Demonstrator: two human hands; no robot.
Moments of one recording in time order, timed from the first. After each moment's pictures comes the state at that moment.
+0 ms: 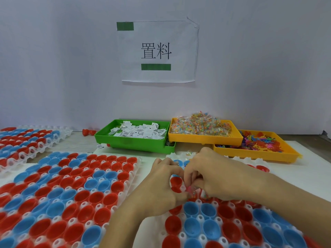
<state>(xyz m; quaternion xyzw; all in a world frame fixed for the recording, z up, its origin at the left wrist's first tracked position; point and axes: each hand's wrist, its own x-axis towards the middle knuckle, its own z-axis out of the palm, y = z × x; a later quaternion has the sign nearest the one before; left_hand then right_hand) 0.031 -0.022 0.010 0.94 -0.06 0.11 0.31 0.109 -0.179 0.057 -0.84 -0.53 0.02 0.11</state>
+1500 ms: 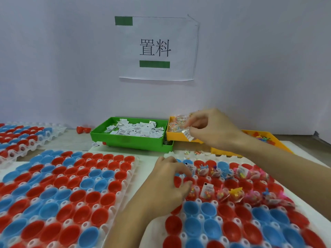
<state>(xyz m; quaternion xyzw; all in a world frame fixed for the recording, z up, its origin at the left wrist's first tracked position) 0.034 -0.027 0.007 0.93 -0.05 0.15 0.33 0.164 -0.159 0.085 -0.85 -0.36 -0.07 0.38</state>
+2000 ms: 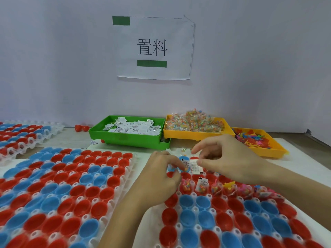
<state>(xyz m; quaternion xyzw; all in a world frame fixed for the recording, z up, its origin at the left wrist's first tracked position) 0.036 -0.025 0.007 0.92 -0.04 0.21 0.33 0.115 -0.211 0.060 -0.84 -0.39 0.04 0.38</state>
